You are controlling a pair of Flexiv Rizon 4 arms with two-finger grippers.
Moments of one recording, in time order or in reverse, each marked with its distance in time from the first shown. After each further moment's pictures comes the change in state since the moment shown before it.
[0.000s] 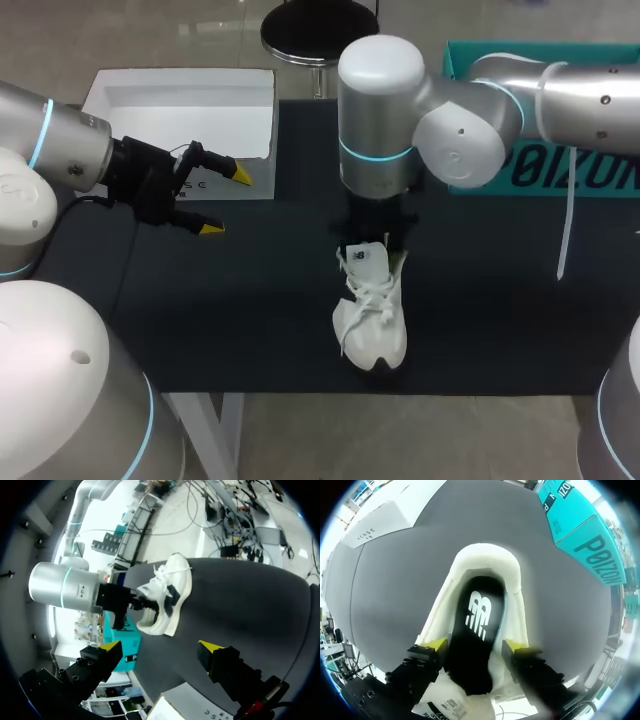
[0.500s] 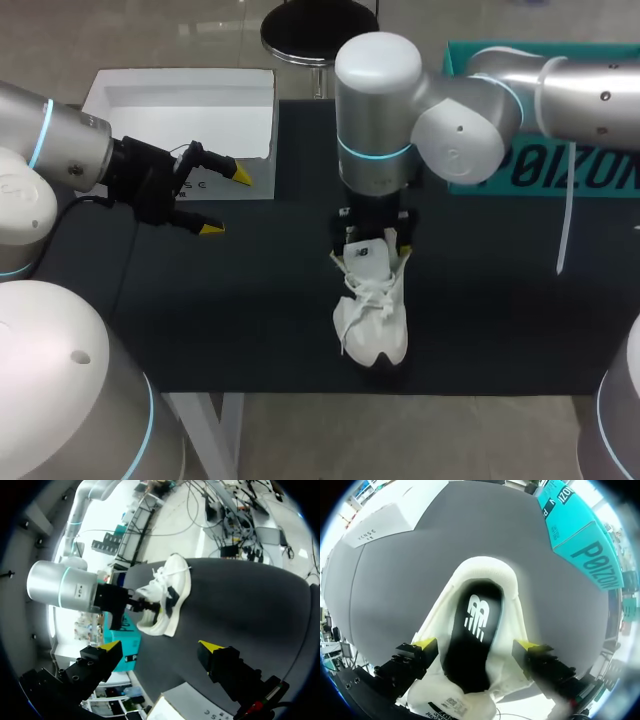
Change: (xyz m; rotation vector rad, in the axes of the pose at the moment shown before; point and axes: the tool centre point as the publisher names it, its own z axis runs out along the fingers) left arm 0.000 0.000 0.000 0.000 0.000 0.000; right arm -0.004 0.006 -0.006 -0.024 -0.020 -0.017
